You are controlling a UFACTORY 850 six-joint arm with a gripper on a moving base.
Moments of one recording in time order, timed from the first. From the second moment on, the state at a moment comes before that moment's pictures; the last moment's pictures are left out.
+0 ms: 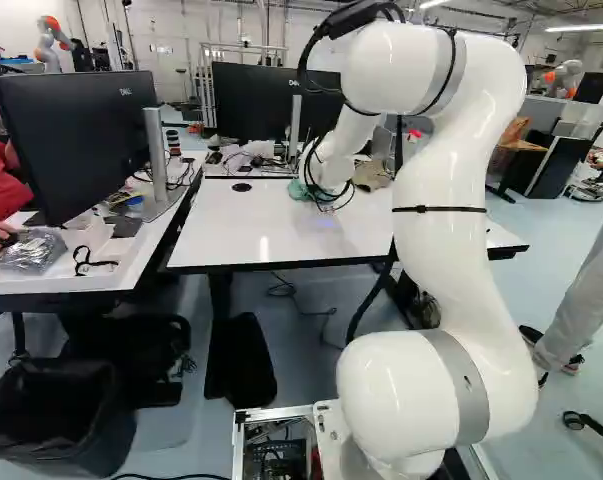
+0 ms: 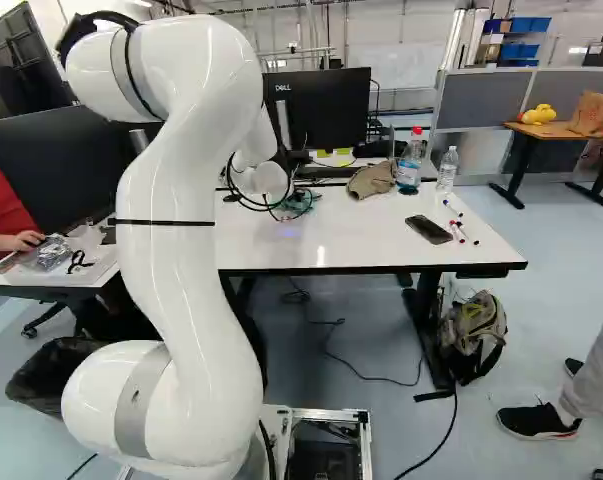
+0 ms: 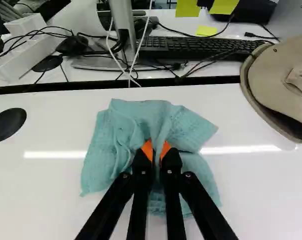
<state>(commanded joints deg) -0.9 -31.3 -63.2 0.0 22.3 0.0</state>
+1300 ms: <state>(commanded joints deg) -1.2 -19.2 -49.1 0.0 22.3 0.0</state>
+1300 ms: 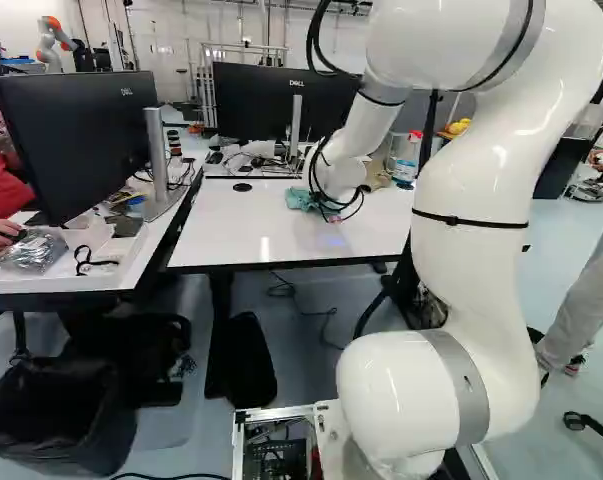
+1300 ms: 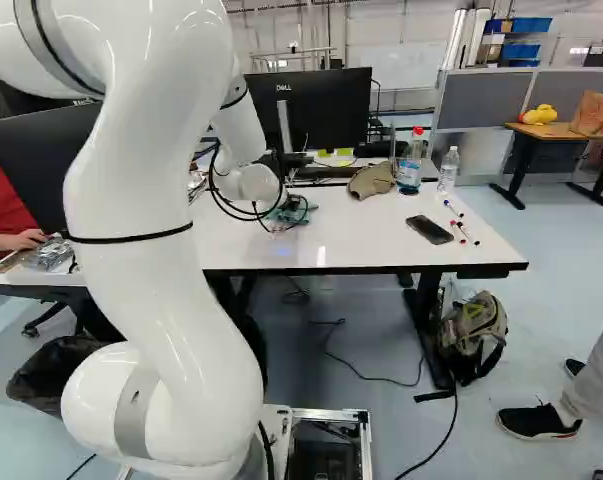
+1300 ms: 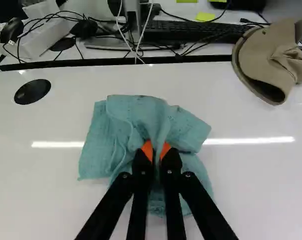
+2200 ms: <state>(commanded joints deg) -8.2 -14.5 -48.6 0.0 22.3 0.0</state>
